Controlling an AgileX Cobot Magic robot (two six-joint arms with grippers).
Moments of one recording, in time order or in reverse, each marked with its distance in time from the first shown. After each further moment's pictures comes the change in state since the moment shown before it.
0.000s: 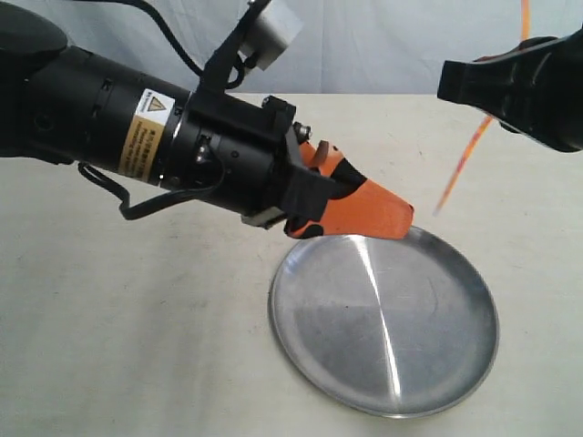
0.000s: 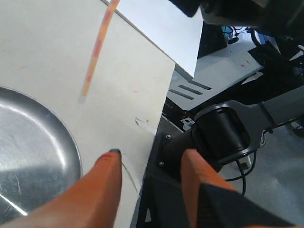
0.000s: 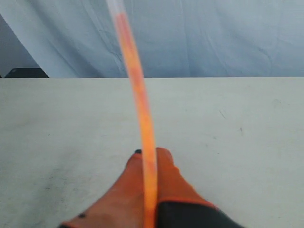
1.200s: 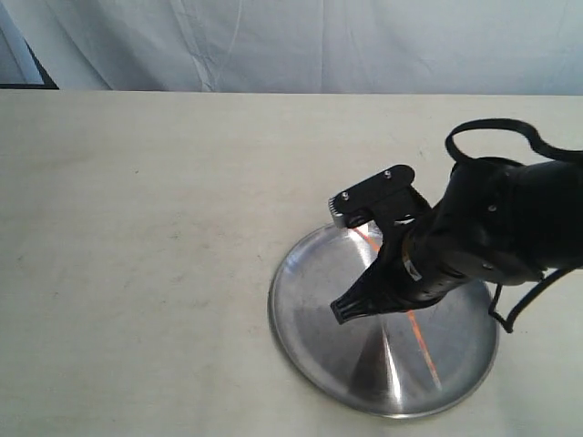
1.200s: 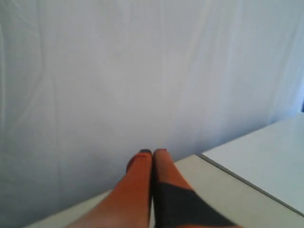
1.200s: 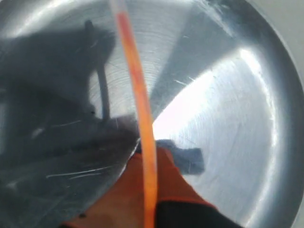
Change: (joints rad) left arm 0.529 -0.560 -0.022 0.002 0.289 0.090; right arm 0.000 0.673 -0.002 0.477 -0.001 -0.656
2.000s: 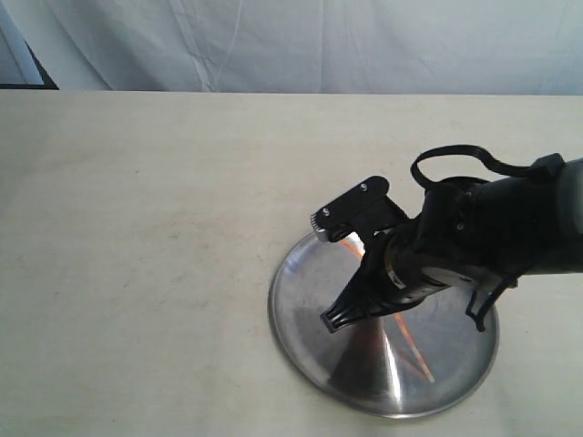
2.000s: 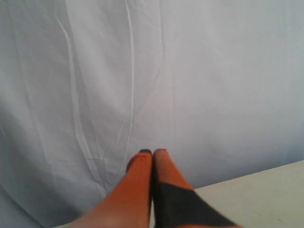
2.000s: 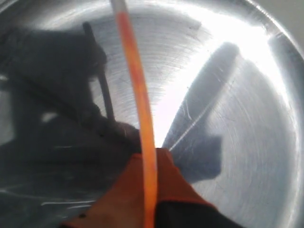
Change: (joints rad) left arm 0.000 -0.012 0.149 0.001 0.405 0.227; right arm 0.000 0.086 0.000 -0.105 -0.114 0.000
